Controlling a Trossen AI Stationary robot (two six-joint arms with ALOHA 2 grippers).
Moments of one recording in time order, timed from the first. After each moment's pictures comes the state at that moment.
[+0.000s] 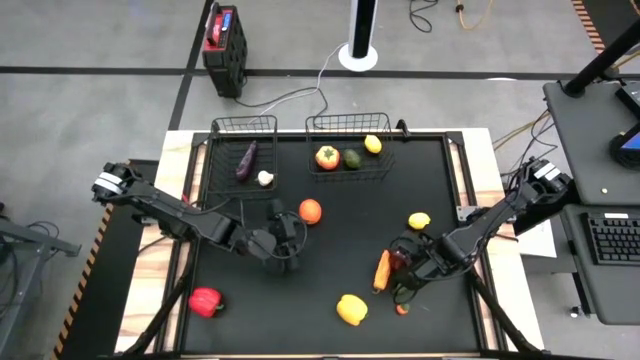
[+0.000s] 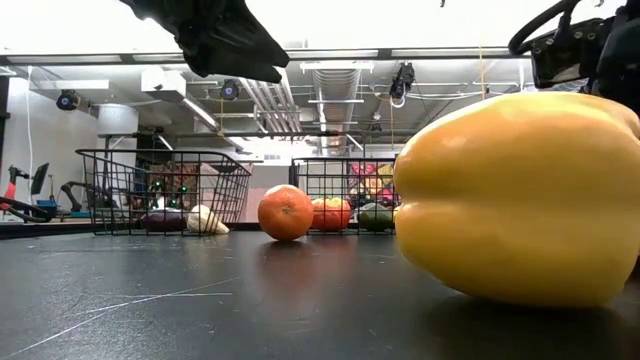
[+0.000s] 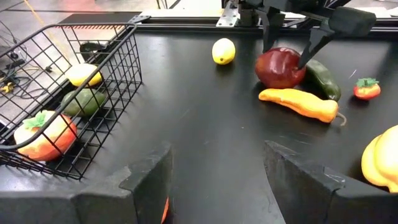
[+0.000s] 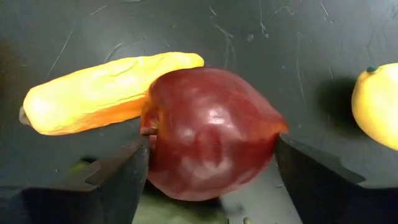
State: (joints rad) left arm -0.36 1.40 0.86 -0.01 -0.62 -0.26; right arm 0.59 1.41 0.83 -0.85 0.28 1.19
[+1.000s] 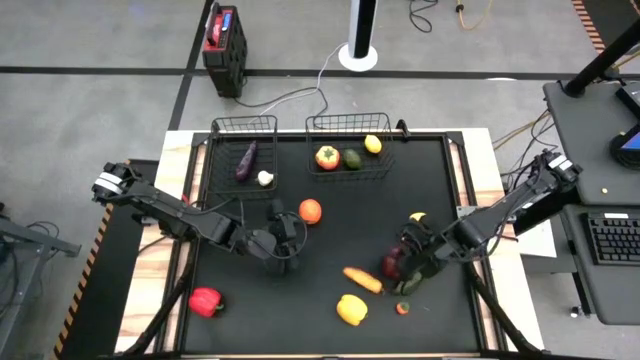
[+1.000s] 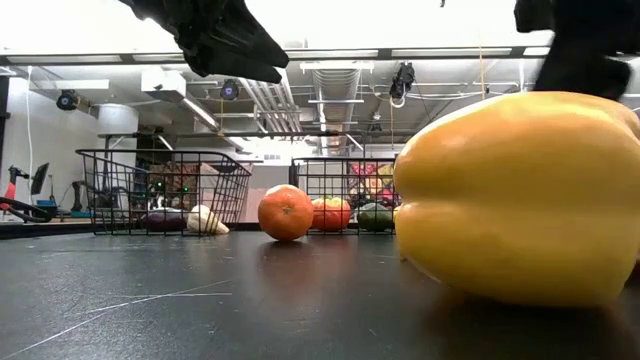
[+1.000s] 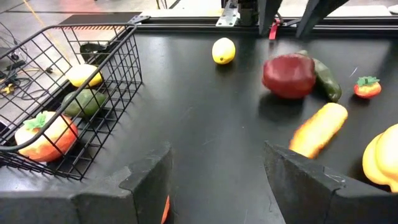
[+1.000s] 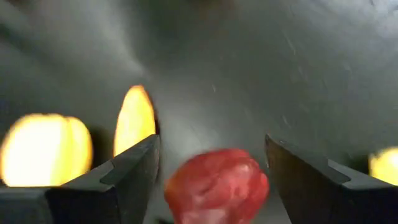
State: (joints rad) left arm -0.36 1.40 0.86 -0.01 -0.62 -0.25; right arm 0.55 1.21 0.83 -0.70 0.47 1.13
